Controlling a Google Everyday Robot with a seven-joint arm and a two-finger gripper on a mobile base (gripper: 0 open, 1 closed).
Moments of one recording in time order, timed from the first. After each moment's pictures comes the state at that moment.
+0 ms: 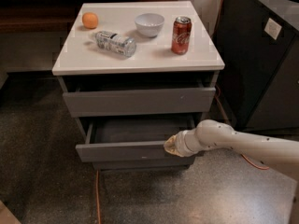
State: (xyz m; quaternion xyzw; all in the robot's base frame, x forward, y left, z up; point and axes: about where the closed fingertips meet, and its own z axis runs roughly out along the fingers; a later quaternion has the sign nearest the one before) arm 0.603 -0.106 0.487 -0.69 0.65 0.06 0.31
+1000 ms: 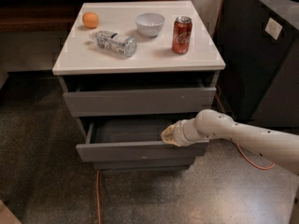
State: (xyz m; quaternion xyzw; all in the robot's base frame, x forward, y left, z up) arm 0.625 -0.099 0.526 -0.68 0.65 0.06 0.34
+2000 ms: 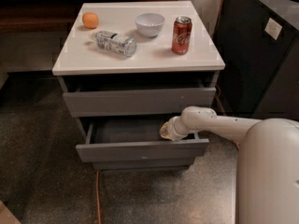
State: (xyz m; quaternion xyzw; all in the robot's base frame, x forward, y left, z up) arm 0.694 -0.098 0.463 -0.69 0.67 0.02 0.29
